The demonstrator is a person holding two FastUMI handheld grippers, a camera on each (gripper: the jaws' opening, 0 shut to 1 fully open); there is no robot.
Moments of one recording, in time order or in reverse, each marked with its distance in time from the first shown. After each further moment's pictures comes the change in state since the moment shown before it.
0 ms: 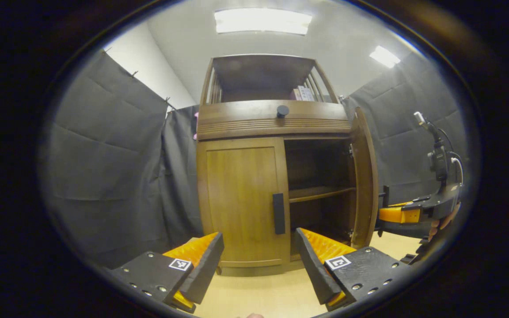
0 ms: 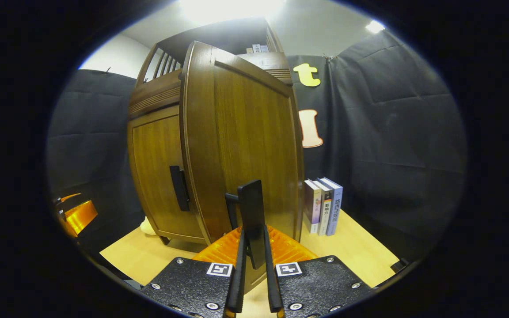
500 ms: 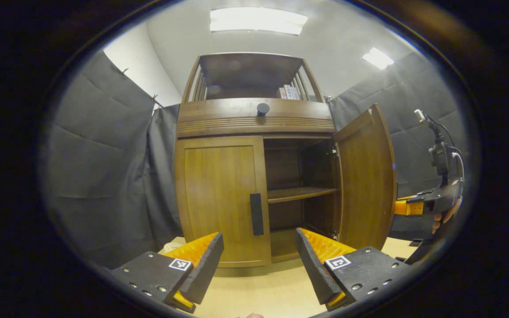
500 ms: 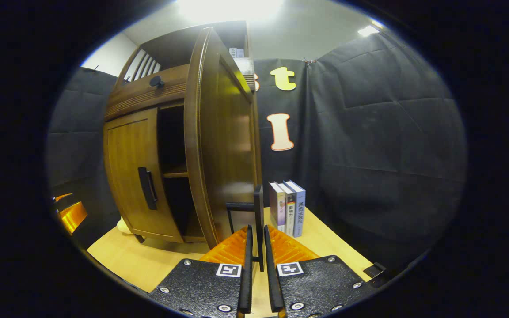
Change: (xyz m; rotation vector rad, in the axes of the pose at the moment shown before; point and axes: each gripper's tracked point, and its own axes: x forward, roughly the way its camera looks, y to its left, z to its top) left arm -0.004 -0.010 0.000 -0.009 0.017 -0.086; right arm -0.021 -0.073 0.010 0.009 -0.013 -0.166
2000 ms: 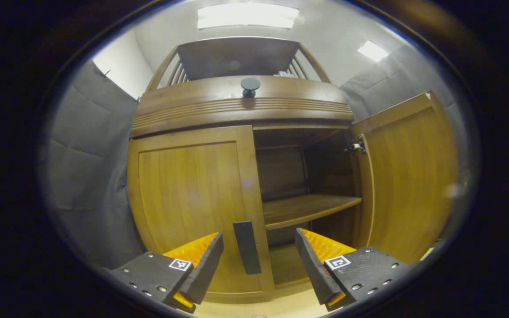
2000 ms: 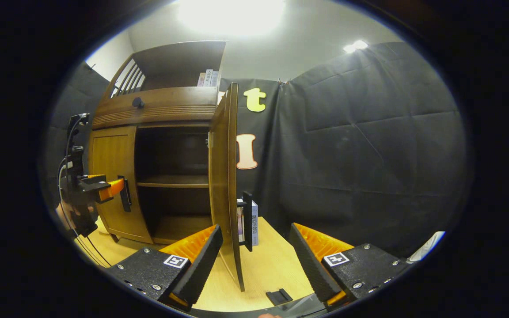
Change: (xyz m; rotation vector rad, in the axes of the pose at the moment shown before) left arm 0.187 0.024 -0.007 0.045 0.006 -0.013; right arm -0.082 -0.076 0.022 -0.062 -0.114 -0.182
